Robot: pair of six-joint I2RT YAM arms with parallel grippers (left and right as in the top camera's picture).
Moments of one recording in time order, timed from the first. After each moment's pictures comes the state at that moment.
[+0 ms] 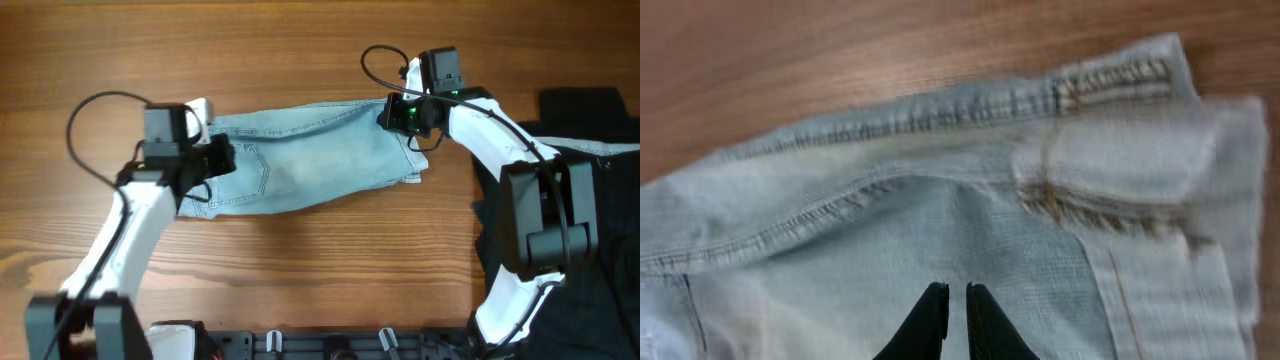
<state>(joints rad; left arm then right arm) -0.03 1.45 0.86 -0.39 0.30 -0.29 0.18 1.98 1.31 -0.43 -0.41 0.37</state>
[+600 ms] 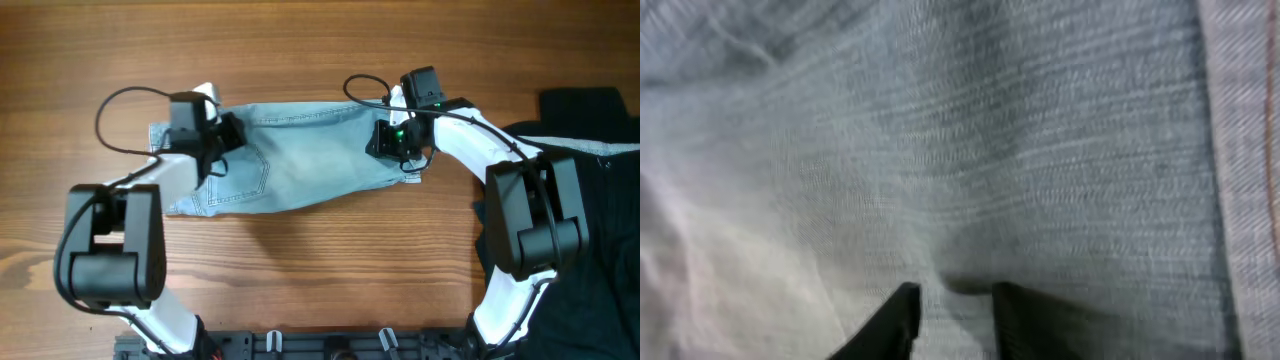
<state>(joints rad) -0.02 1.85 0.89 0.12 0.26 -0.46 0.24 2.00 1.25 -0.54 -0.41 0.30</state>
